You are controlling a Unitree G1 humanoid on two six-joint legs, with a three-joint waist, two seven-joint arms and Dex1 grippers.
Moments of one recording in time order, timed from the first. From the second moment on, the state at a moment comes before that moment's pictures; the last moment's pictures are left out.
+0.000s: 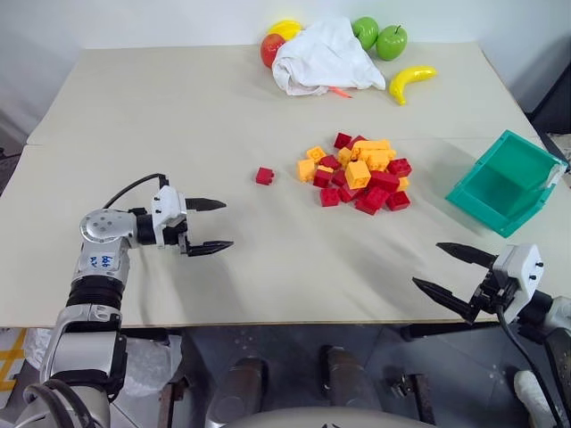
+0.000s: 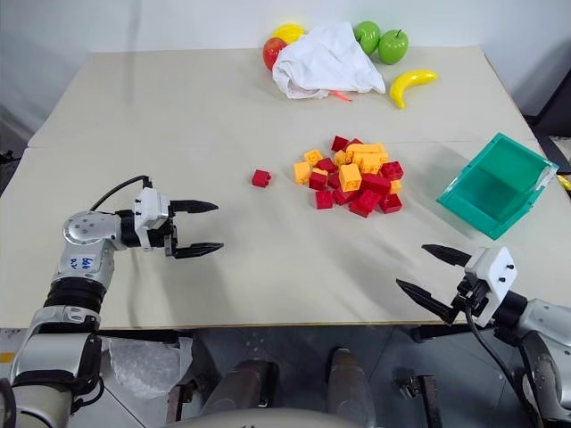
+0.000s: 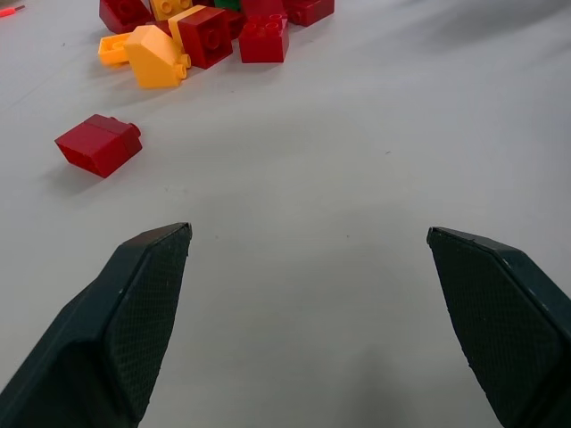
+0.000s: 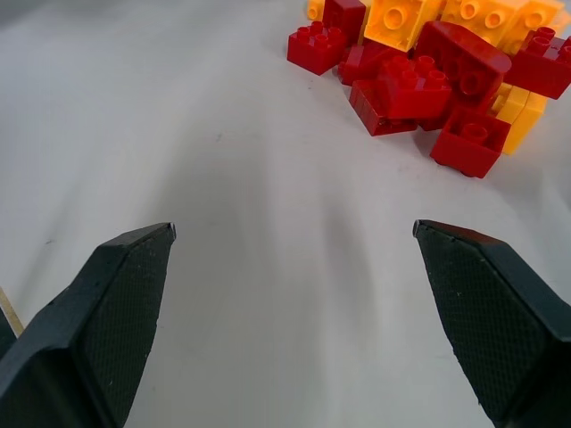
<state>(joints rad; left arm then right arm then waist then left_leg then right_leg) -0.62 0.59 0.04 0.71 -0.24 -0.28 -1.33 0.23 -0.74 -0.38 -0.20 0.51 0.11 1.03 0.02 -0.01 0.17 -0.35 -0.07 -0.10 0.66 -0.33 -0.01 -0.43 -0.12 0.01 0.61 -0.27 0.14</state>
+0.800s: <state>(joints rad) -0.73 0.50 0.06 0.77 -0.27 -0.22 -1.26 -0.01 -0.63 -0.20 -0.65 0.47 0.65 0.45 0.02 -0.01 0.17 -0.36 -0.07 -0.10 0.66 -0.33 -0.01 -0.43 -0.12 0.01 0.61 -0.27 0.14</state>
